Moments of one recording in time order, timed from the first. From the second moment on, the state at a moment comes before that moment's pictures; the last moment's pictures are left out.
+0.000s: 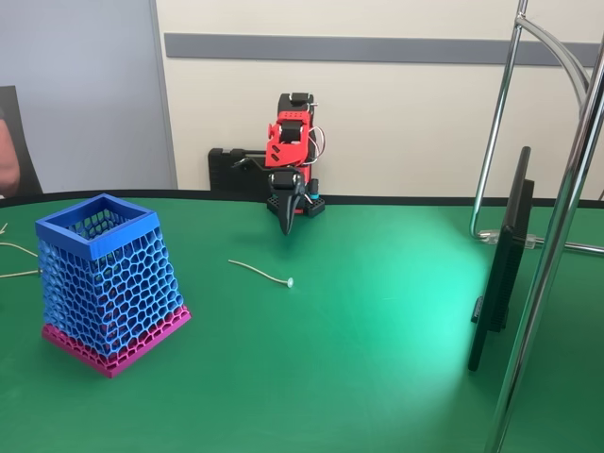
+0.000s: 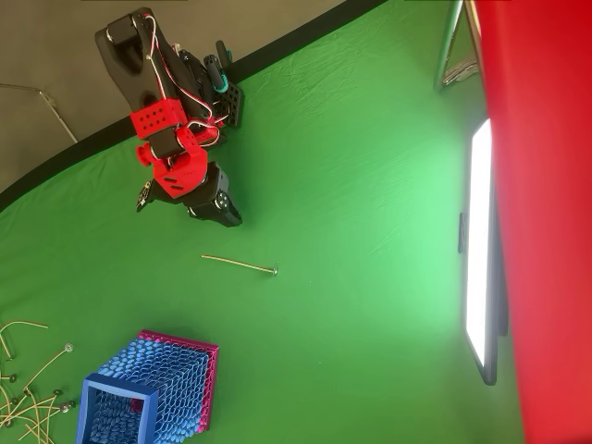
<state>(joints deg) 5.4 148.7 159.7 45.6 8.4</state>
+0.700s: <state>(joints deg) 9.2 112.7 125.7 58.0 11.5</state>
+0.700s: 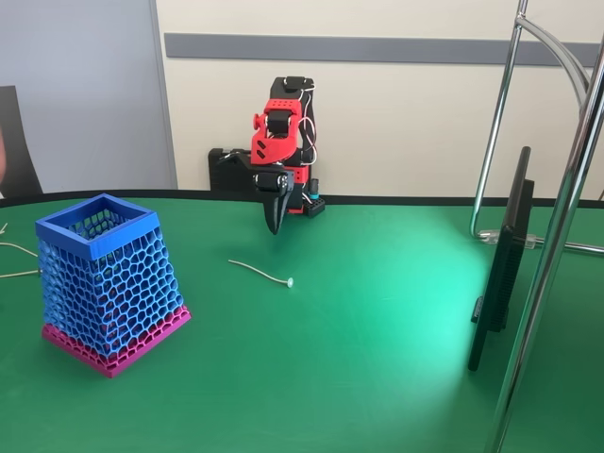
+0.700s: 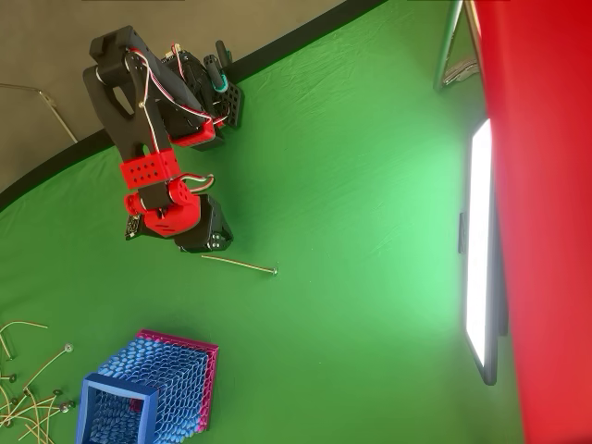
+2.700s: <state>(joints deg) 3.2 66.4 87.5 65.1 27.0</state>
